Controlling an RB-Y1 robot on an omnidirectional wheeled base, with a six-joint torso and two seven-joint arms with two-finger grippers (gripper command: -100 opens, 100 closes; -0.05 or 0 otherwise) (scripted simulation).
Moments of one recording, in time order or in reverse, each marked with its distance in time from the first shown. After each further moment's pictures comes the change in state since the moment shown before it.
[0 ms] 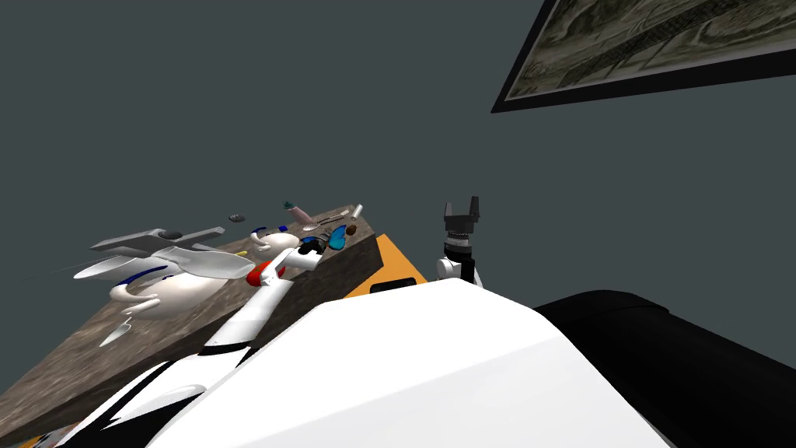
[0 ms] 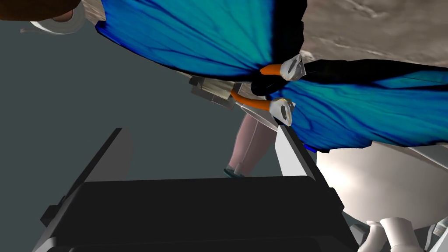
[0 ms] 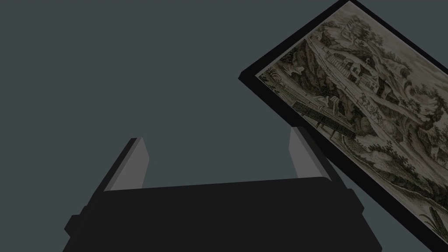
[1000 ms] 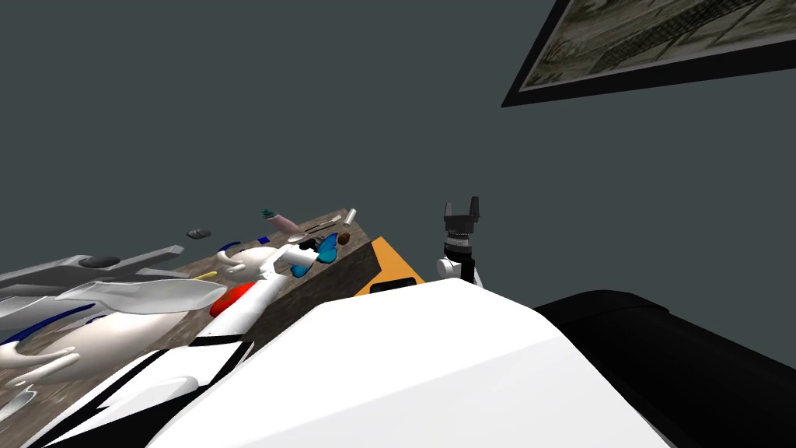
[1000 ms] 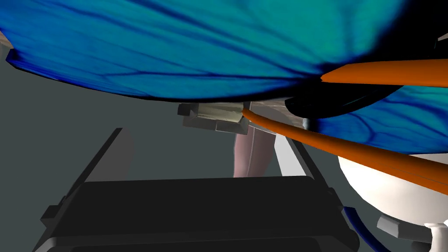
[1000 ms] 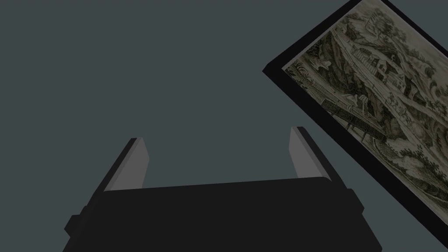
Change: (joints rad) left arm -0.068 0.074 -0.060 0.089 -0.025 0.188 -0.006; right arm 0.000 0.000 0.000 0.000 0.000 0.000 0.000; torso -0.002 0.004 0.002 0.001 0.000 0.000
